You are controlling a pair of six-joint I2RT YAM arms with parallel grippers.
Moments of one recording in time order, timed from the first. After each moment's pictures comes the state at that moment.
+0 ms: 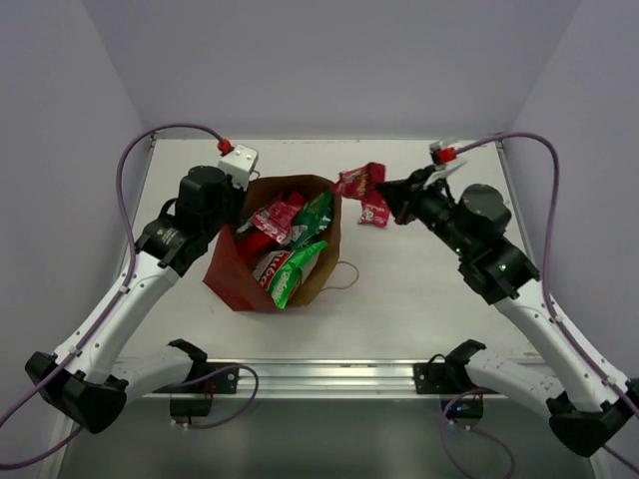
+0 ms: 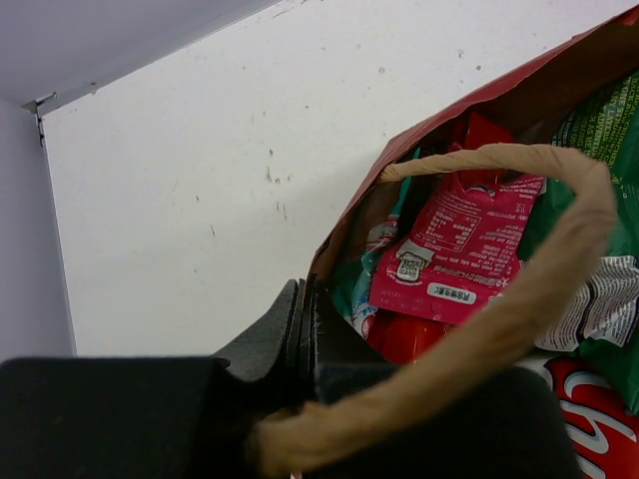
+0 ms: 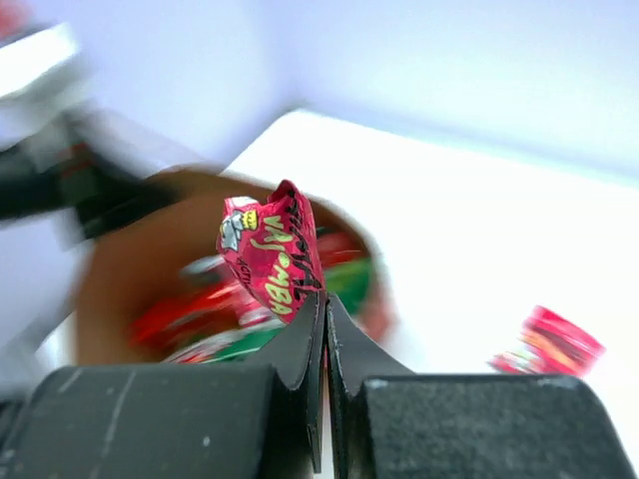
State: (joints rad) left arm -0.48 1.09 1.18 -0.56 -0.24 0.10; right arm 0.67 1.00 1.14 -0.17 -0.09 0.25
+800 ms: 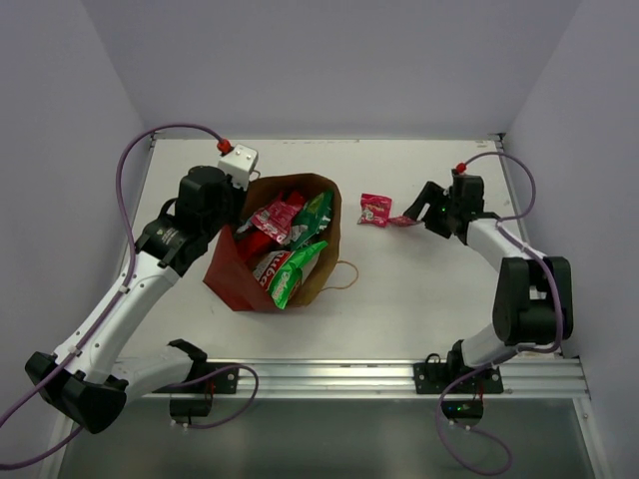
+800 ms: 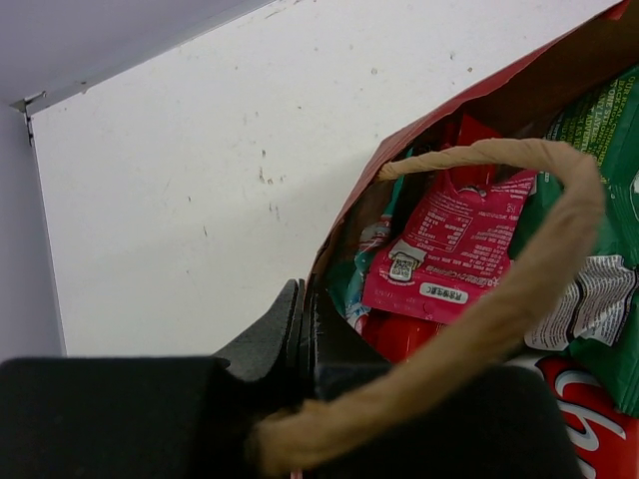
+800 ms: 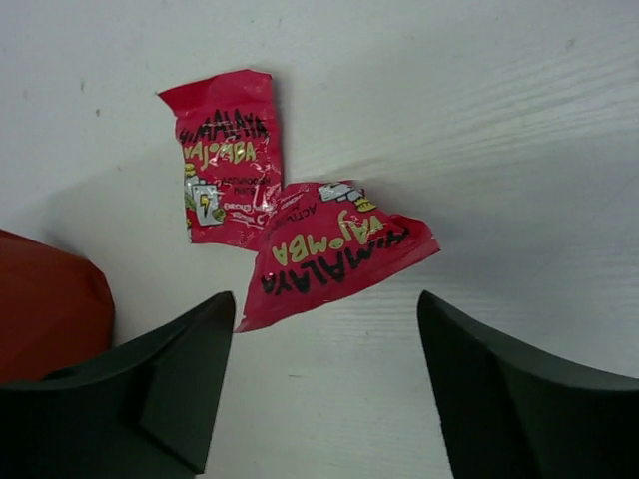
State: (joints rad) left arm -0.48 1.09 1.18 -0.56 -0.23 0.09; right arm 0.00 1.56 0.92 -0.12 -0.24 0.54
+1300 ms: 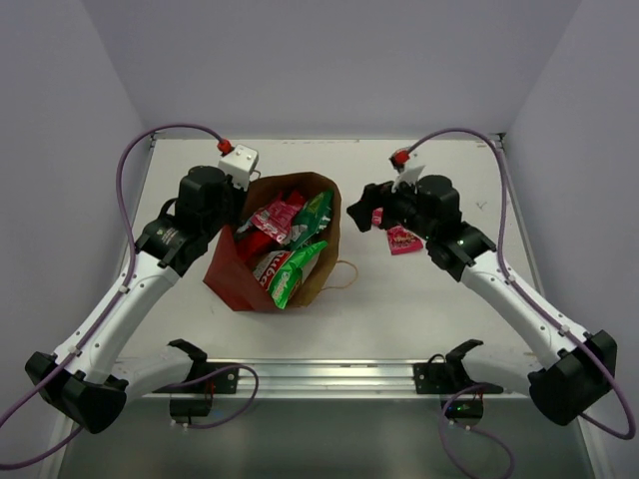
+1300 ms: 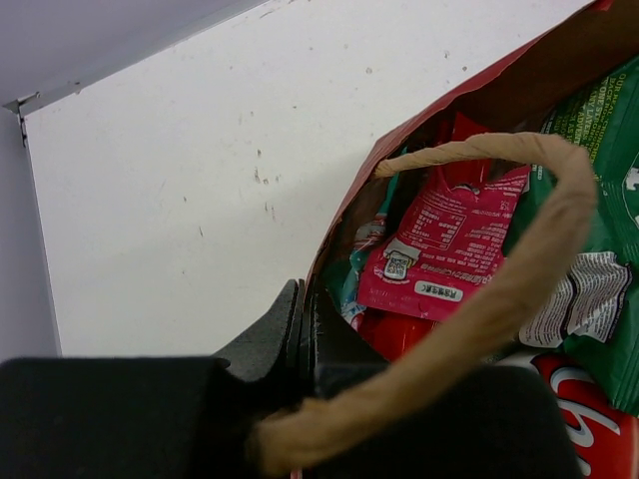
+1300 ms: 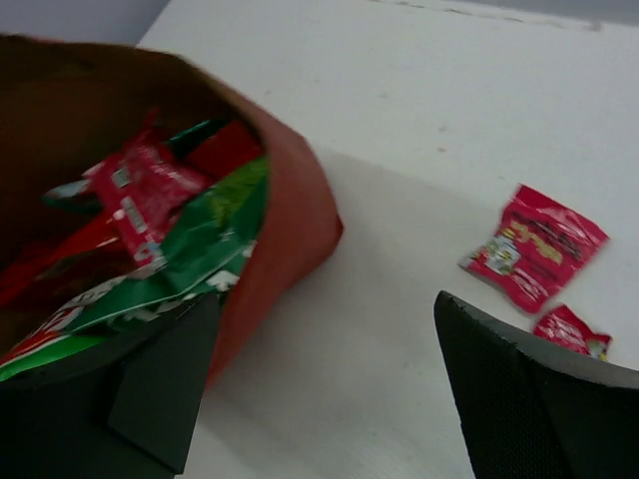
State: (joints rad) left arm -0.48 1.09 1.18 -0.56 -0.22 0.08; right arm 0.45 1.14 0.98 -0.18 -0.10 0.31
